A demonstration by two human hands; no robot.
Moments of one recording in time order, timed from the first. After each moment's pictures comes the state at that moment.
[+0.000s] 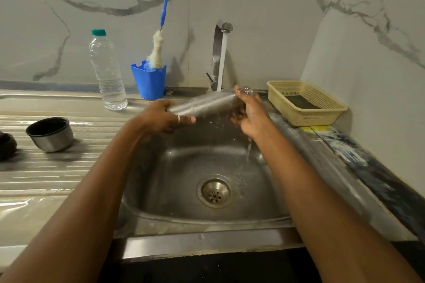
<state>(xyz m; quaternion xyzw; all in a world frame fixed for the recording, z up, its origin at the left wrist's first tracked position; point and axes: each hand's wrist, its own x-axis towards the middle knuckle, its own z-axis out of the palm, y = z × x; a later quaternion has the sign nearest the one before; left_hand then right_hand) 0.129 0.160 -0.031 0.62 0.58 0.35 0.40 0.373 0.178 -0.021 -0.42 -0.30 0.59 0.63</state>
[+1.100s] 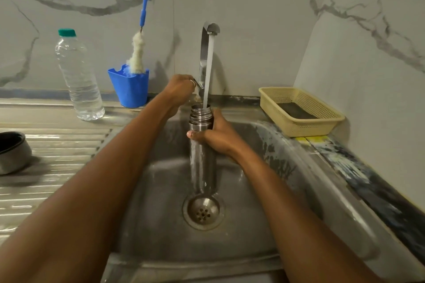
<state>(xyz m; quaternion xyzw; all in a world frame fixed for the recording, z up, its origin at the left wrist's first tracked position) 0.212 0.253 0.009 0.61 0.54 0.44 0.38 0.357 0.180 -0.050 -0.51 -0.66 0.40 0.38</state>
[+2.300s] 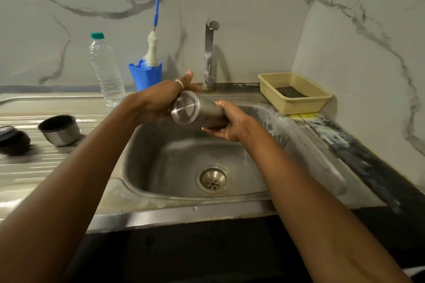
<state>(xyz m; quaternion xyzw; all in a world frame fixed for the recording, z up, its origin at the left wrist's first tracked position) 0.165 0.120 0.030 0.62 0.50 0.33 0.51 0.354 0.130 -0.018 -0.52 -0.28 0.69 0.42</state>
